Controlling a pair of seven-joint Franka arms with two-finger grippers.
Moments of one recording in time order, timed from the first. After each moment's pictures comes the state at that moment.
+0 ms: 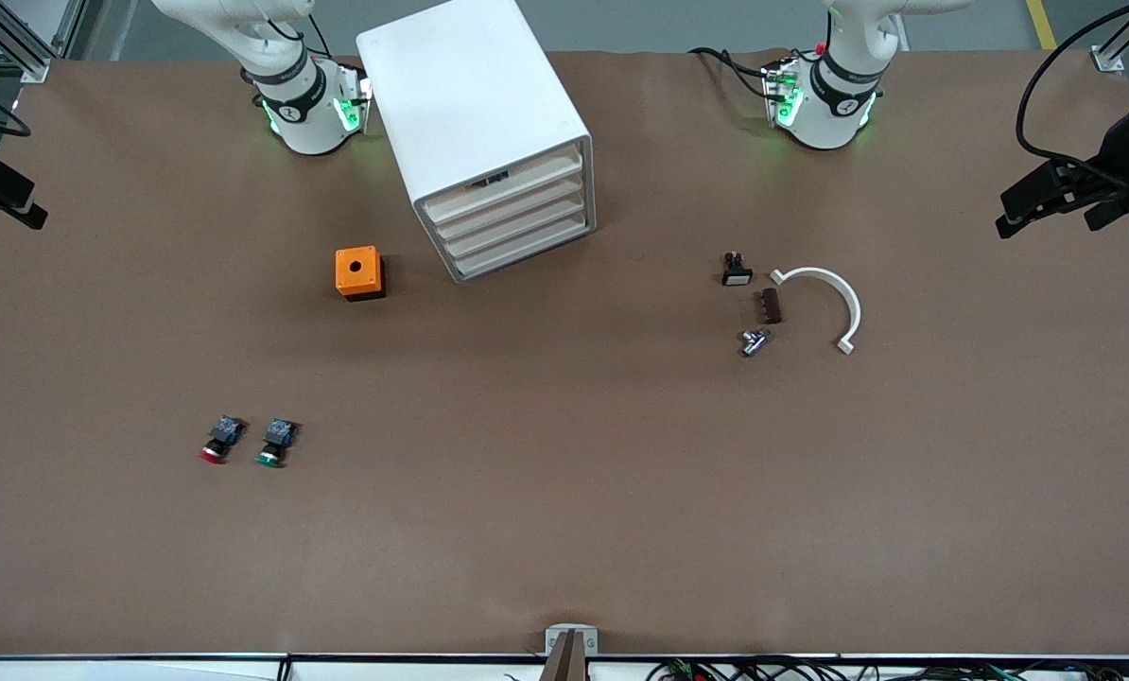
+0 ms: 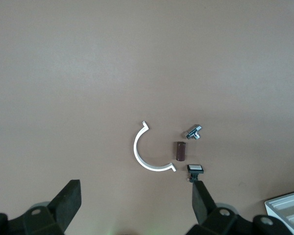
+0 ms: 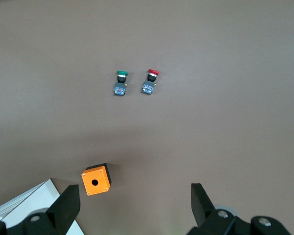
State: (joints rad) left arm -0.03 -0.01 -0.05 -1.48 -0.01 1.47 -0.15; right arm -0.01 -0.04 -0.07 -1.48 -0.01 1.46 0.03
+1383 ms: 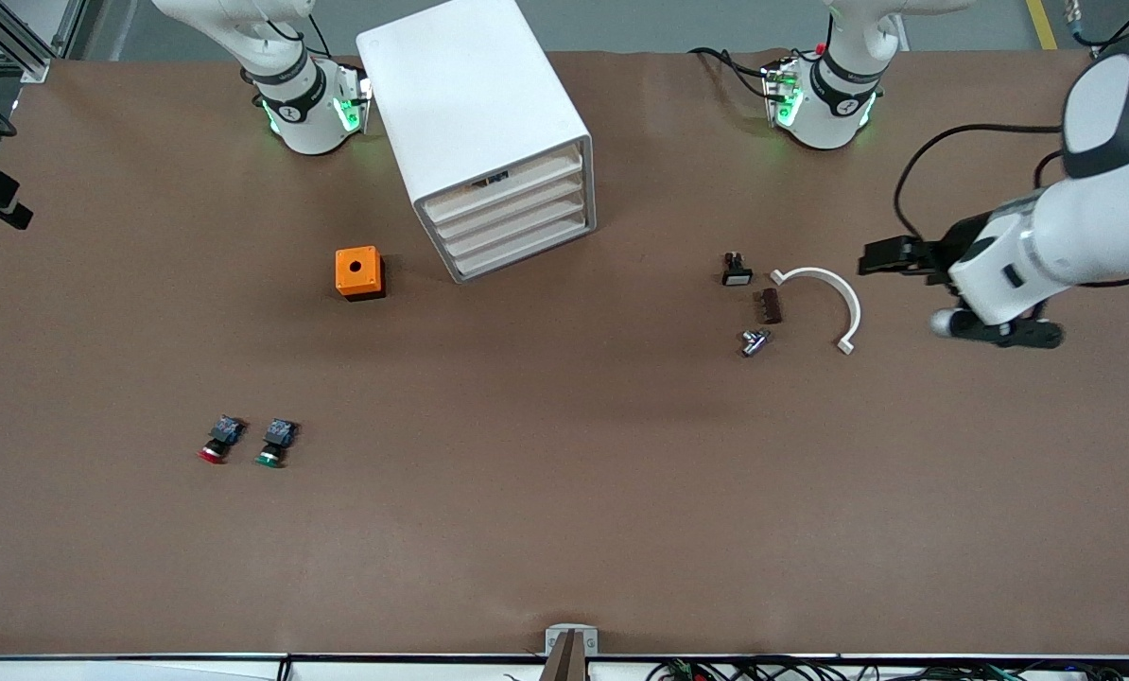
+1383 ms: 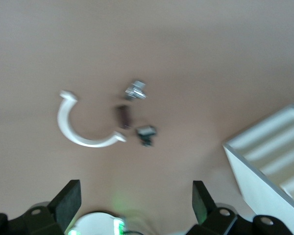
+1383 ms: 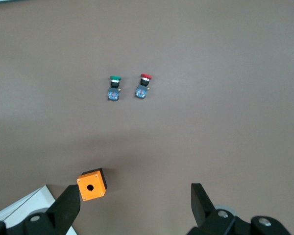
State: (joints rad) left arm -0.05 0.24 -0.14 -1.51 -0.28 1.42 -0.04; right arm -0.03 -0.04 -0.08 -1.47 -0.02 1.48 0.03
